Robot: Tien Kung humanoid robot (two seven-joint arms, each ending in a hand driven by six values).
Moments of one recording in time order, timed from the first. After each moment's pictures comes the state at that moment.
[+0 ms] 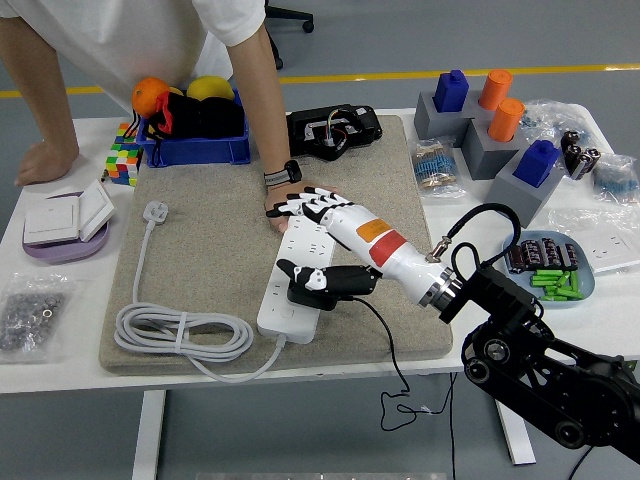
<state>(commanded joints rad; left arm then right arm) -0.08 0.05 -1.68 -0.18 1.68 -0.04 0.27 0.47 -0.19 0.69 1.44 -1.78 -0.26 0.21</state>
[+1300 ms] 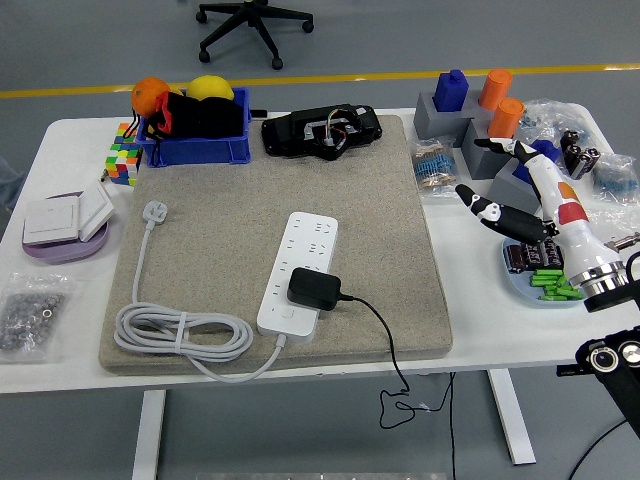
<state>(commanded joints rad) -0.11 0.05 -1.64 -0.18 1.67 -0.05 0.27 0.12 -0.24 1.27 1.54 -1.77 -0.24 0.16</state>
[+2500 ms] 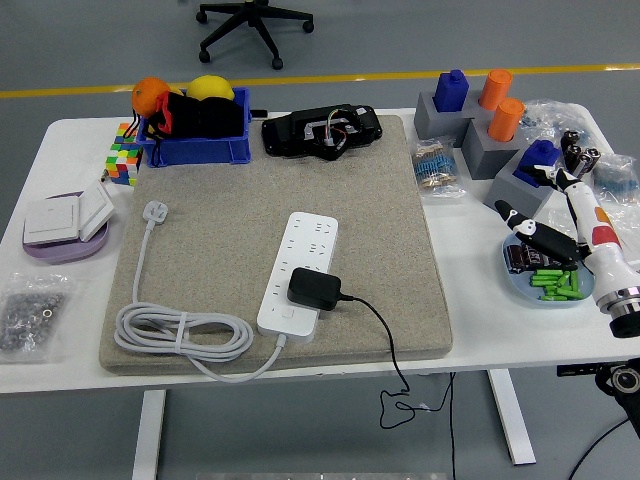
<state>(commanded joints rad) -0.08 0.04 -1.61 -0.18 1.70 -0.06 0.27 -0.02 -0.16 1.43 1.58 -1.82 -0.18 0.02</state>
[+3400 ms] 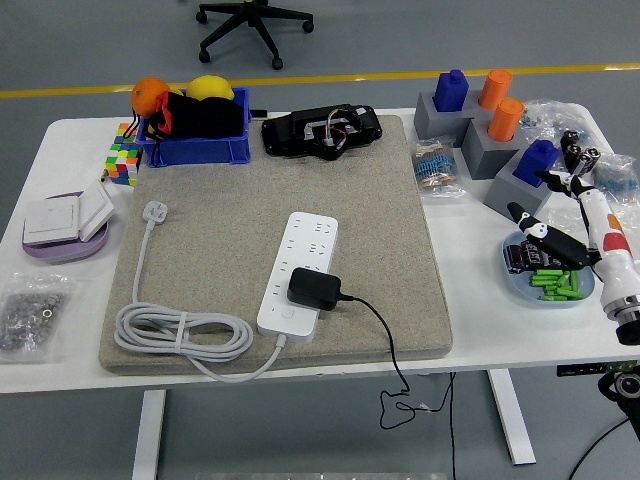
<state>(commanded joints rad) -0.08 0.03 -1.67 -0.18 1.73 -0.05 0.27 -0.03 -0.13 1.46 1.59 -1.83 -0.19 0.01</state>
